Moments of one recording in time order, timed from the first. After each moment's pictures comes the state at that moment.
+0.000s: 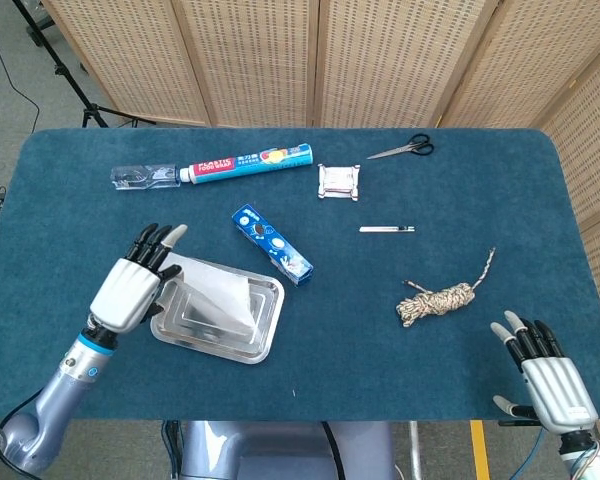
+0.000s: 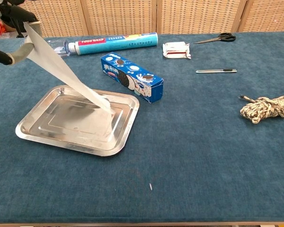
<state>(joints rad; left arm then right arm) -0.50 -1.35 -0.11 -1.58 1.64 1.31 0.14 0.06 -1.00 -0.06 -1.80 -1.60 1.40 -0.11</state>
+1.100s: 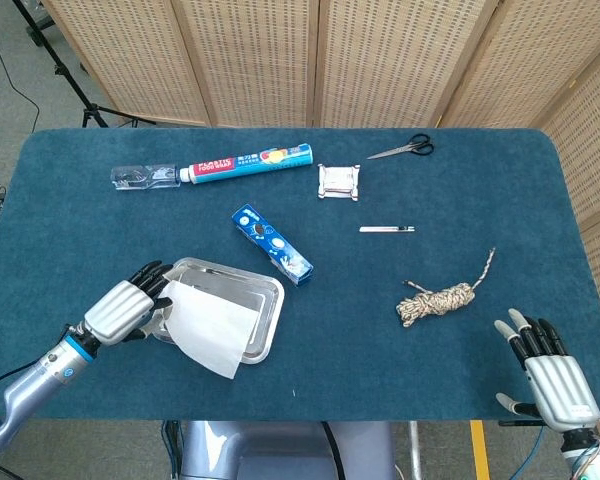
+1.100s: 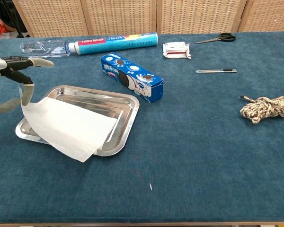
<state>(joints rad) -0.56 -1.30 0.09 -1.30 1.77 1.19 -0.27 0.06 -1.01 -0.05 -1.79 -1.59 1.40 -0.12</state>
